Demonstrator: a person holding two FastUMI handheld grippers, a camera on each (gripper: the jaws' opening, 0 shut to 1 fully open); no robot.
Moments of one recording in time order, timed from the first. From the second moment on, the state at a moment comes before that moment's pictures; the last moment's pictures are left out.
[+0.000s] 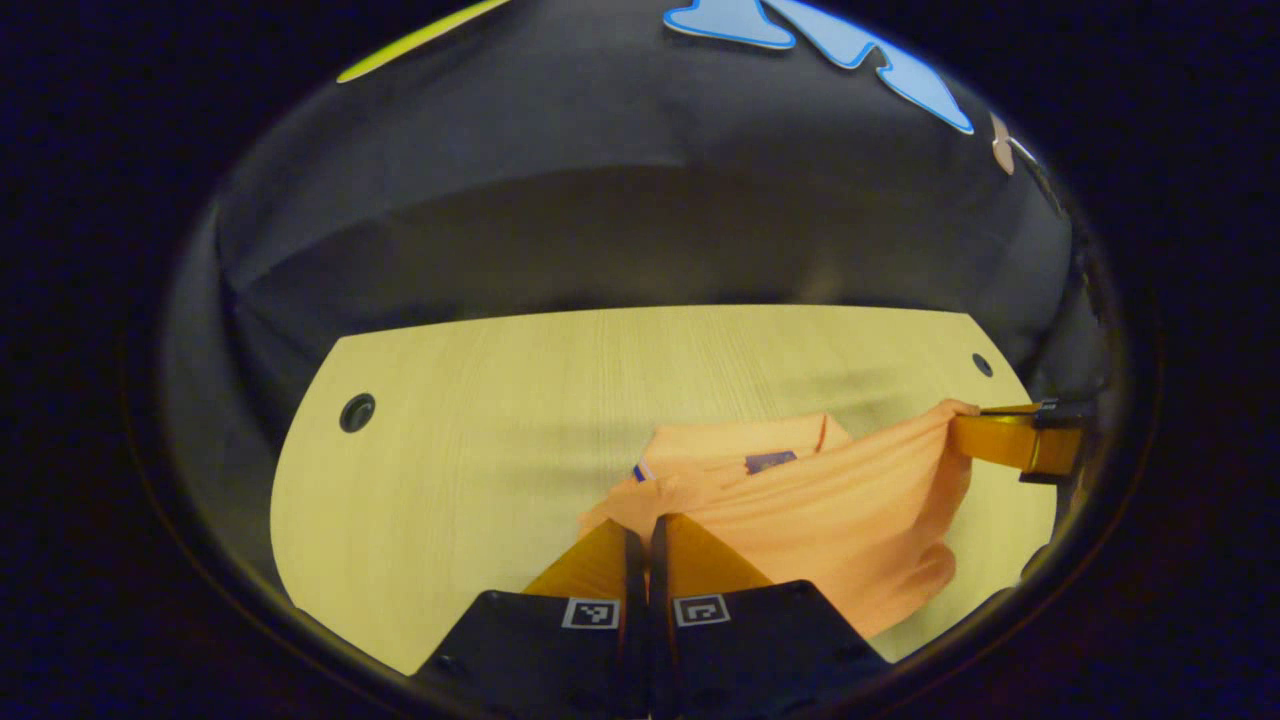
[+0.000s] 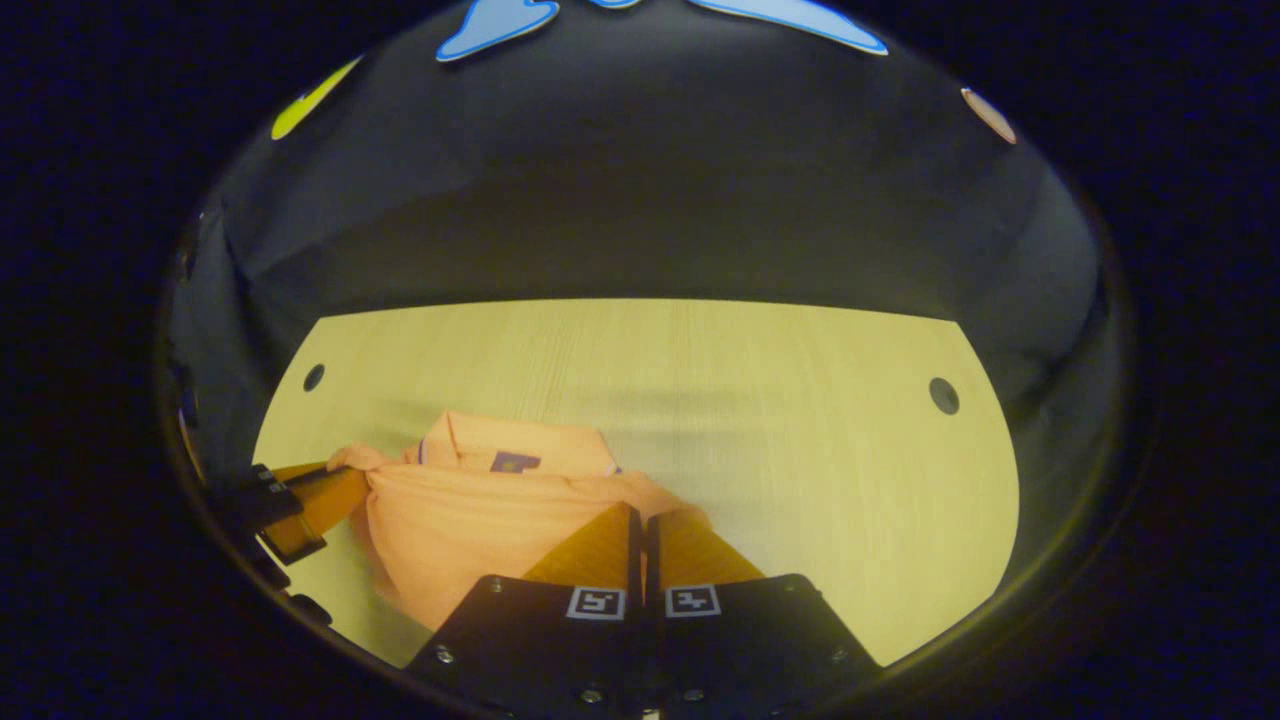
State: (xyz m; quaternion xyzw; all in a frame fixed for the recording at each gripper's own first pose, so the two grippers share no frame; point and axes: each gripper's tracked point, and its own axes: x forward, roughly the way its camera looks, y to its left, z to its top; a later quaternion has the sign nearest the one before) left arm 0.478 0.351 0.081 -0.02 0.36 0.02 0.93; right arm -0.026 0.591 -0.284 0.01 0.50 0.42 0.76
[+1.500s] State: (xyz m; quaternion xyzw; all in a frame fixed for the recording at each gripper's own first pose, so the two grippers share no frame) left arm 0.538 0.416 0.122 -0.03 0.31 0.00 0.95; right arm 0.001 0.590 -0.276 0.02 0.45 0.39 0.81
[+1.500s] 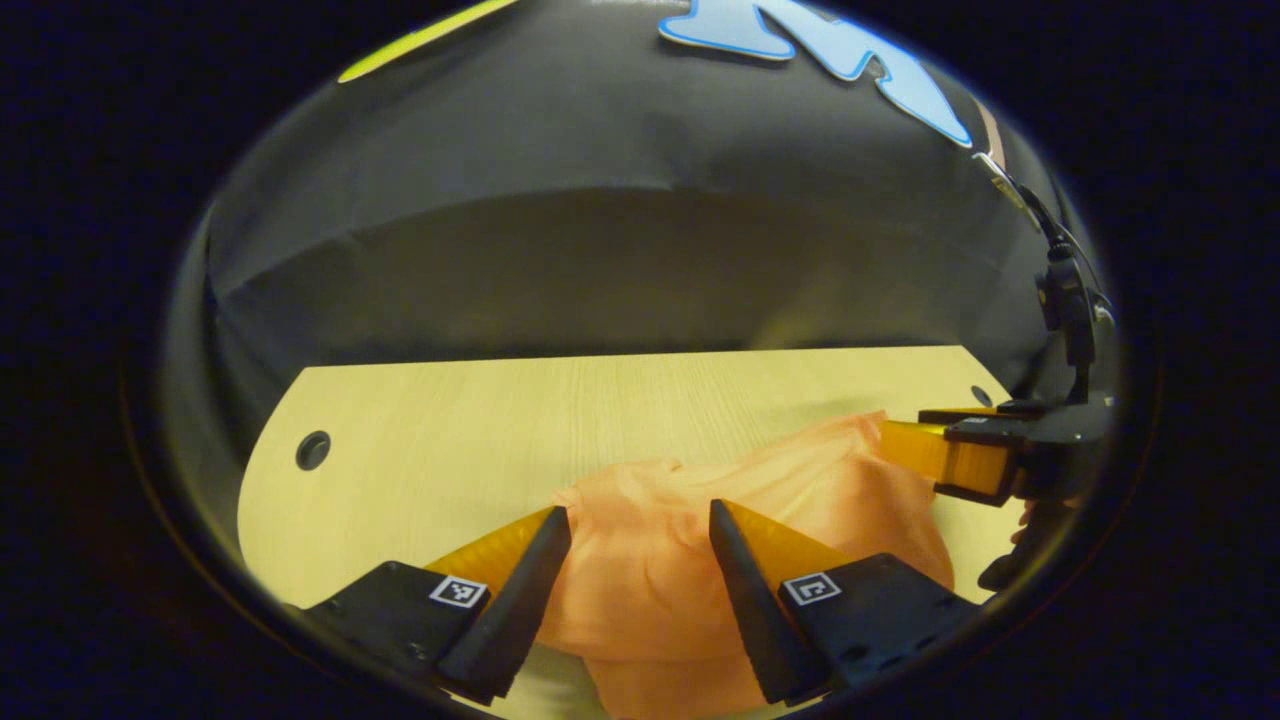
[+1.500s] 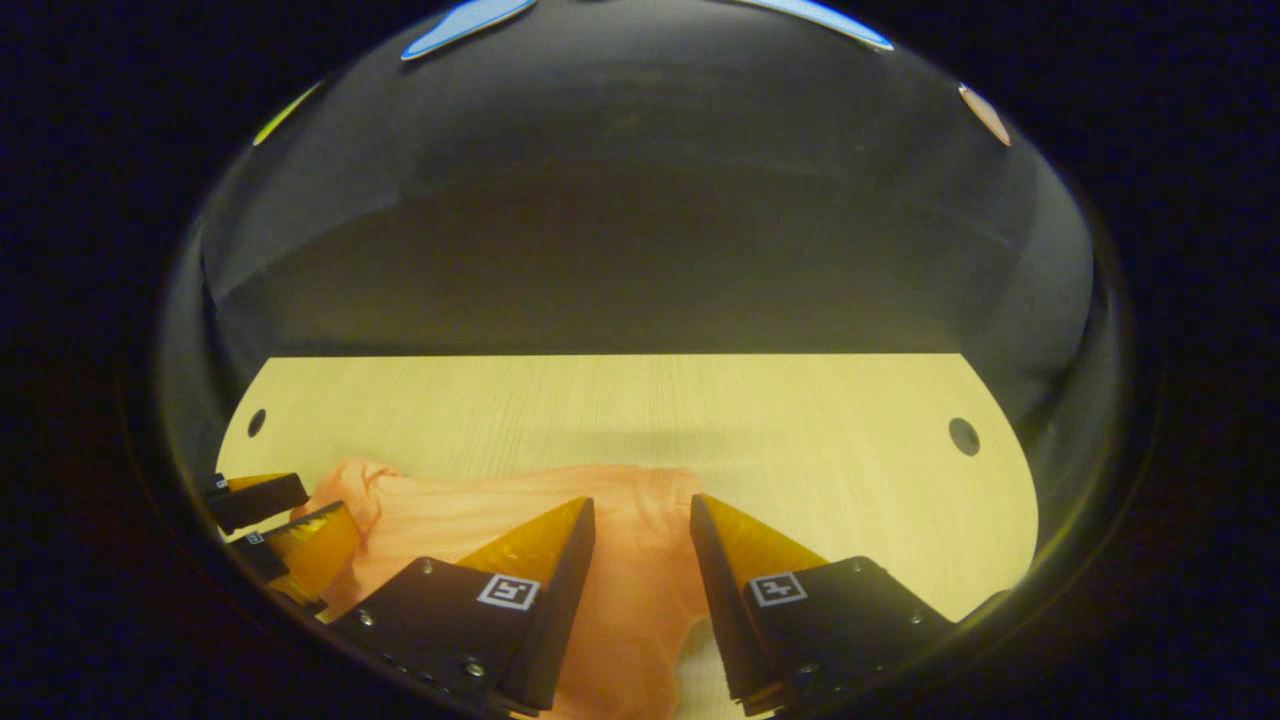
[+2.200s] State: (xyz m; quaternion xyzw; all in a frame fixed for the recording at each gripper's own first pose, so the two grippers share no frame) left arm 0.362 0.370 0.320 -0.02 0.25 -0.01 0.97; right arm -0.063 0.452 -0.100 0.04 0.40 0.41 0.82
